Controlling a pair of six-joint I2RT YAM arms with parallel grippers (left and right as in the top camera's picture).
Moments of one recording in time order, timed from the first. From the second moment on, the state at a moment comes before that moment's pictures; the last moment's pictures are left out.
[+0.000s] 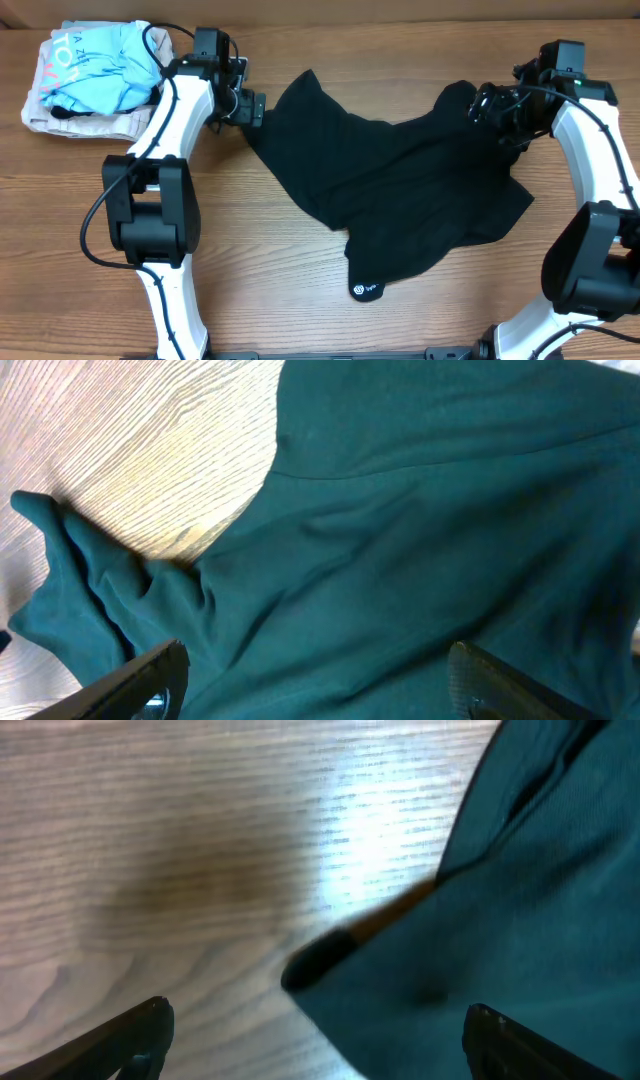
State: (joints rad) left arm -0.08 2.21 1.78 -0.80 0.09 0.00; right arm -0.17 1.87 1.54 -0.89 -0.35 0.33
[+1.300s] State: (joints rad) left arm -0.02 2.21 1.96 -1.54 -0.13 -0.13; right arm -0.17 1.87 1.54 -1.03 -0.31 0.33
